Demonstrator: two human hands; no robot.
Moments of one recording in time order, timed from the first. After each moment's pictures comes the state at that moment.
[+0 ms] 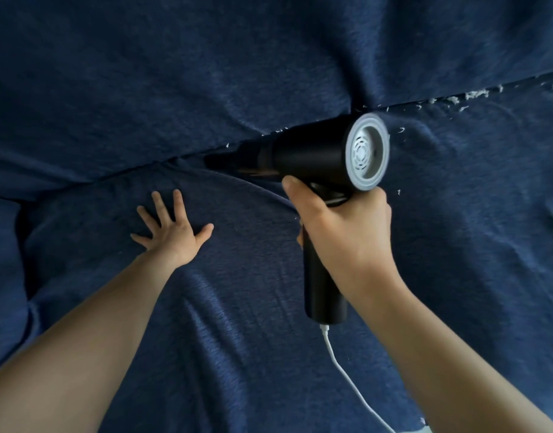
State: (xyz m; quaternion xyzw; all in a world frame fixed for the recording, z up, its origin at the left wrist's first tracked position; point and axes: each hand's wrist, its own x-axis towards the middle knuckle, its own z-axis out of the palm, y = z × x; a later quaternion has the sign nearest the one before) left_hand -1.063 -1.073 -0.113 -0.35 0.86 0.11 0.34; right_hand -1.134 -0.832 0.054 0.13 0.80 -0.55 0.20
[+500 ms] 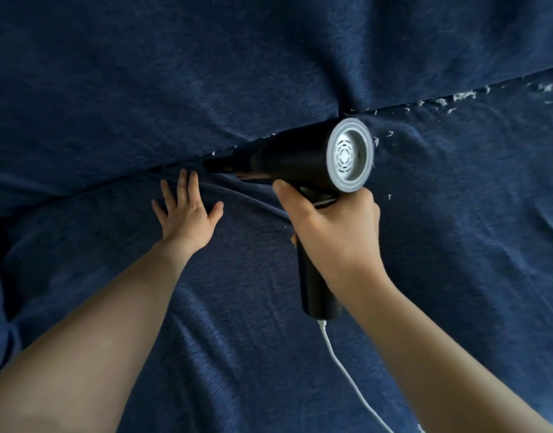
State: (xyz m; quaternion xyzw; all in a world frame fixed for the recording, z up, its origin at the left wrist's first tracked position) left_hand -1.118 -1.053 -0.130 -0.27 0.93 0.12 0.23; right_hand -1.152 -0.833 0.044 0.11 0.82 -0.53 0.18
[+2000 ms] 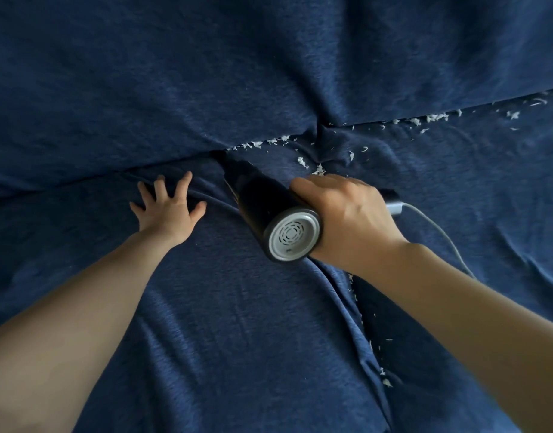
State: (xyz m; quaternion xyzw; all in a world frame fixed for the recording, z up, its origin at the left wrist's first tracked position) left_hand -1.137 -1.036 -0.118 -0.29 0.92 0.07 0.26; right_hand -1.210 -0.764 0.009 -0.39 0.89 -0.23 0.02
